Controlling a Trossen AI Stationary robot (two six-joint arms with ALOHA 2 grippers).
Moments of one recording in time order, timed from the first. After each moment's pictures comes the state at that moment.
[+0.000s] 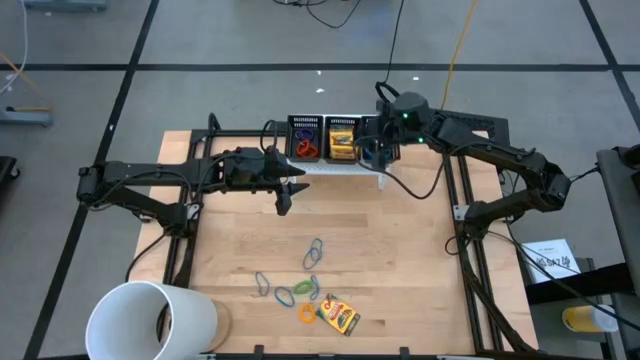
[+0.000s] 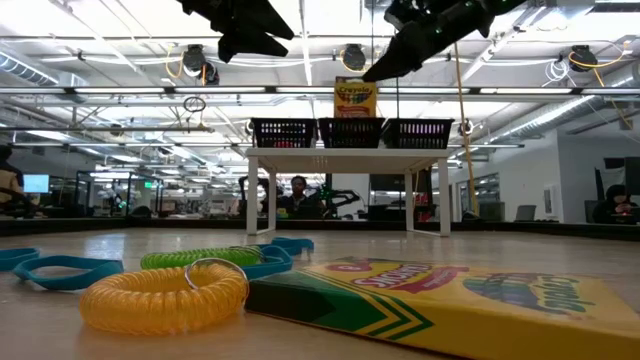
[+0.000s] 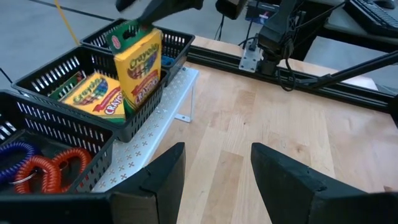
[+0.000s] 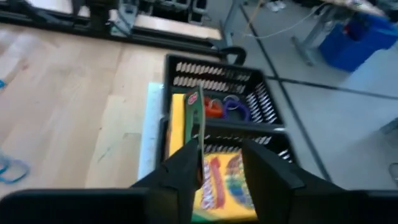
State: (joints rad) left arm 0.11 1.24 1.03 -0.21 -0.11 -0.16; right arm -0.56 1.34 1.17 -0.26 -0.30 -0.43
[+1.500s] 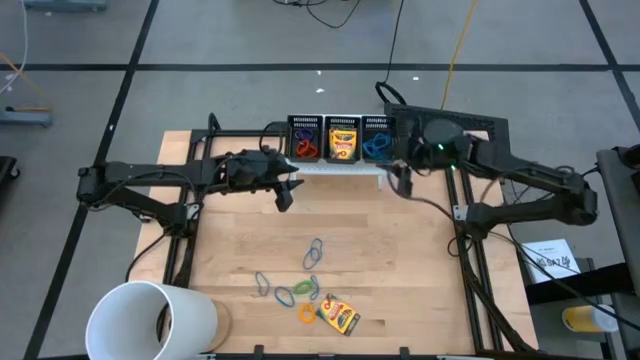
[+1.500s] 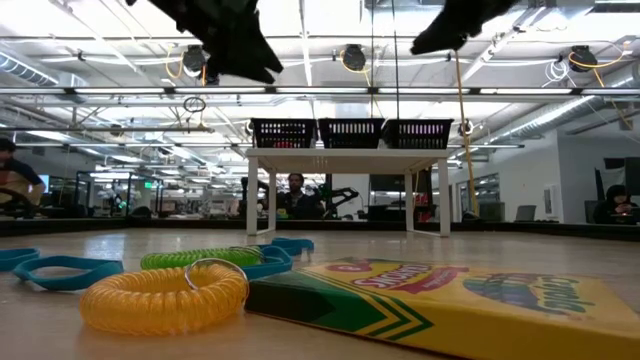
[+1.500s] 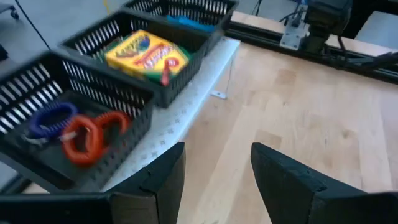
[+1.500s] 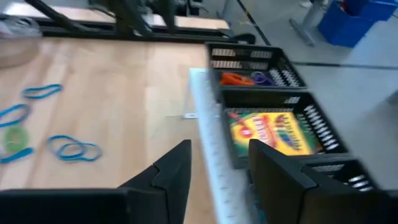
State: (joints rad) left arm 0.12 1.24 0.98 -0.24 -0.22 -0.18; right arm -0.34 0.99 1.03 -0.49 -0.08 -0.21
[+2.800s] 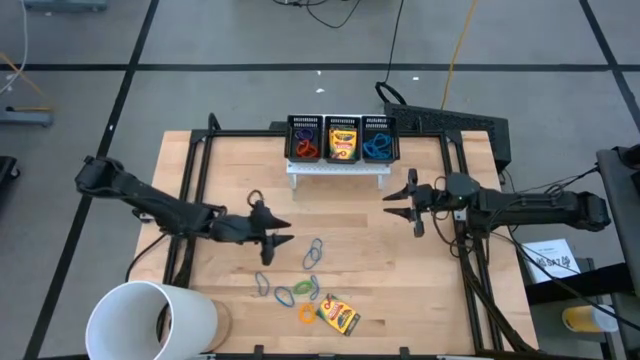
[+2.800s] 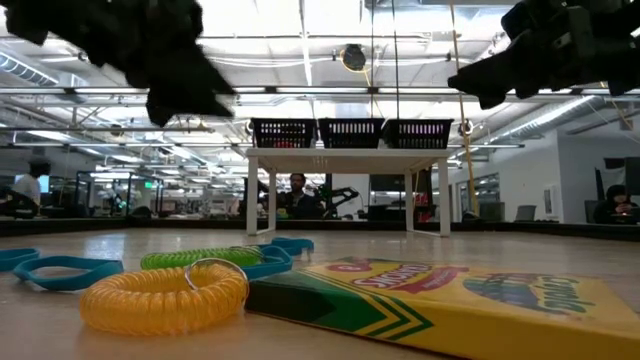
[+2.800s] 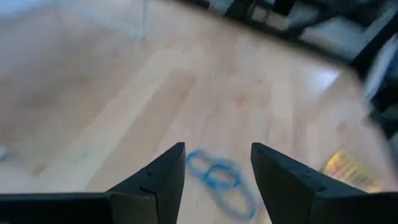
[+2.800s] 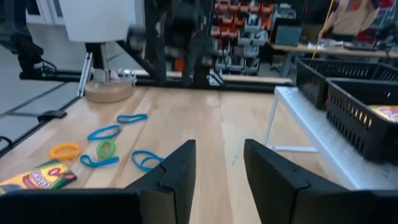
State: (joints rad) left arm -0.31 1.21 0.54 0.20 -0.38 -0.51; right arm -0.17 0.63 0.24 0.32 -0.21 -0.06
